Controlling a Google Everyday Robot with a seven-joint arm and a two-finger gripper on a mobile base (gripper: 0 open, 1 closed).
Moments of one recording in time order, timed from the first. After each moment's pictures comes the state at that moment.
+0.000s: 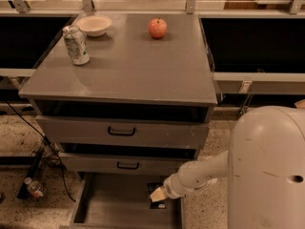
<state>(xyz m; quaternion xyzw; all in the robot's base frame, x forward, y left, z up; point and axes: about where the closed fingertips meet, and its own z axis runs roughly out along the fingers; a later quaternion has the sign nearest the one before) 0.475 -0.048 0.359 -0.23 0.95 0.20 0.12</state>
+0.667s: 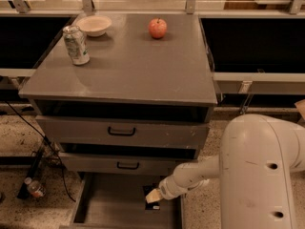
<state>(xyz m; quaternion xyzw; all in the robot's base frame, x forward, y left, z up) 0.487 -0.028 0.305 -0.21 0.94 0.23 0.10</state>
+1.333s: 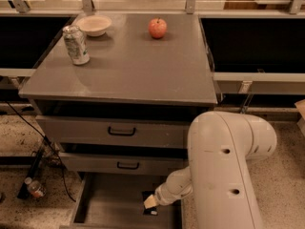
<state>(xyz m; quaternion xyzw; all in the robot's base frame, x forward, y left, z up) 0.481 -0.018 0.246 -0.20 0.96 0.20 0.09</state>
